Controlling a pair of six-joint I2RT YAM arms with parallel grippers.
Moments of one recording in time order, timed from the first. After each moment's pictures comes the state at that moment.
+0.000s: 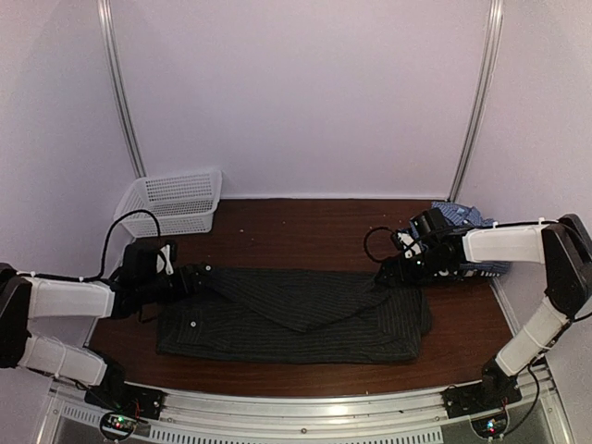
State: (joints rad) left arm -0.36 1.22 0.38 0.23 0.20 -0.63; right arm 0.37 1.57 0.87 -0.33 -0.30 0.28
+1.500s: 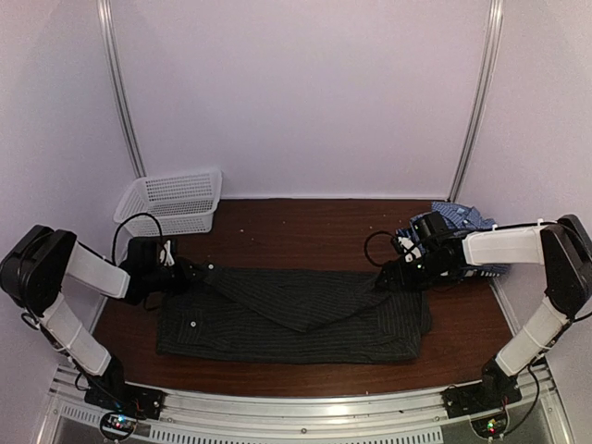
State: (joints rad) left arm -0.19 1.59 0.47 0.53 0.46 -0.74; right arm 0.37 1.57 0.84 -0.32 -0.31 0.28
